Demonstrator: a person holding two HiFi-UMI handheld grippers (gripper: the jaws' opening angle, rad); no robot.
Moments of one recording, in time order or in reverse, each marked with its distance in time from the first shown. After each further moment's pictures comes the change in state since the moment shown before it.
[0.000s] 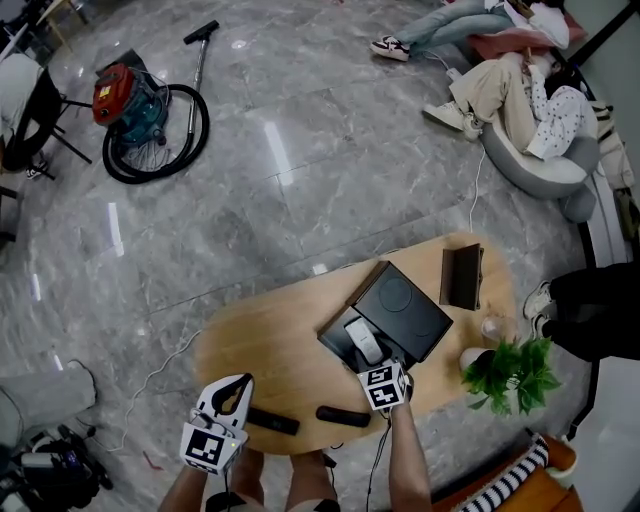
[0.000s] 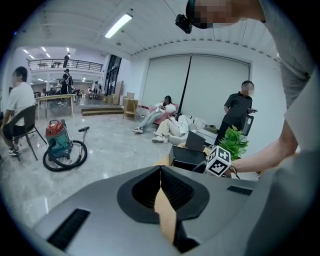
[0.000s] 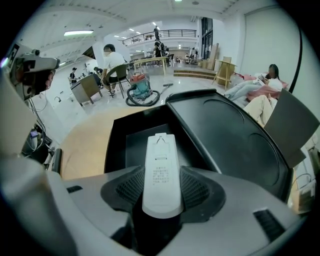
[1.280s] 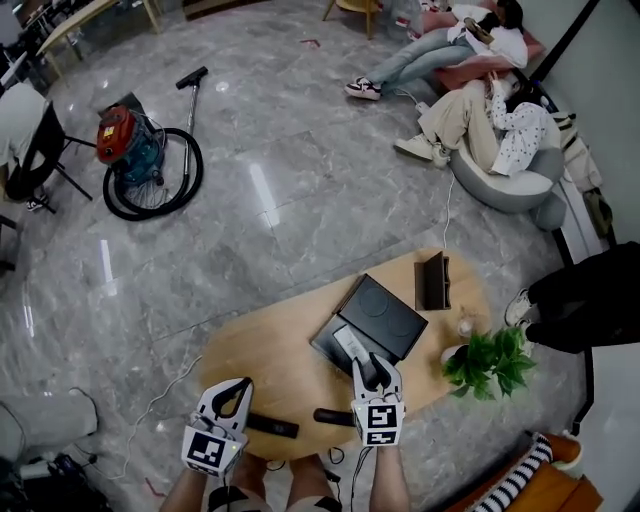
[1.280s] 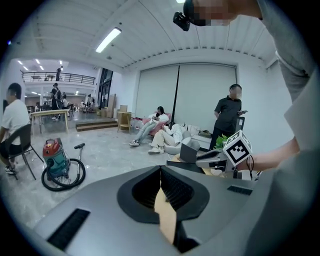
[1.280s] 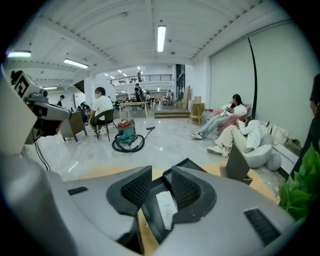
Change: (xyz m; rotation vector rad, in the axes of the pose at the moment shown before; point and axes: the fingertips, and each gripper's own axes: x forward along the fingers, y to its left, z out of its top) left arm -0.051 -0.024 0.062 0.103 -0.121 -0.032; right arm -0.180 0.023 0.103 0.165 -0.479 -0.213
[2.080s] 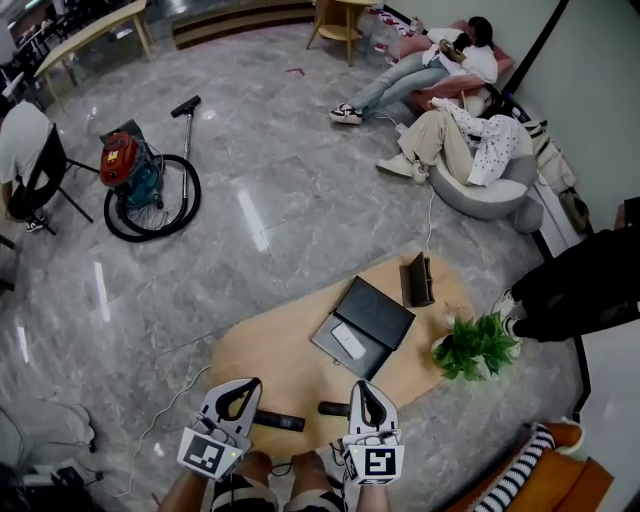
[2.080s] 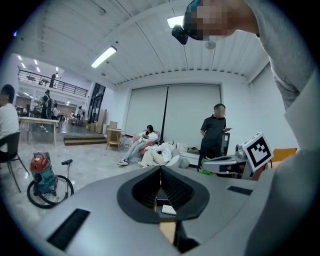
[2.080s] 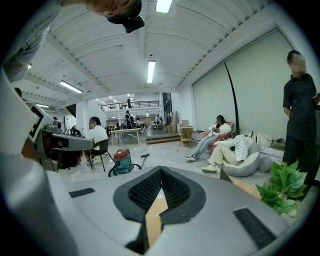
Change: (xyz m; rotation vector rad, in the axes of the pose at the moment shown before) left arm -0.071 -0.029 0.080 0.010 -0.191 -0.116; right arm -0.144 0.069 0.099 0.127 -0.284 -0.095
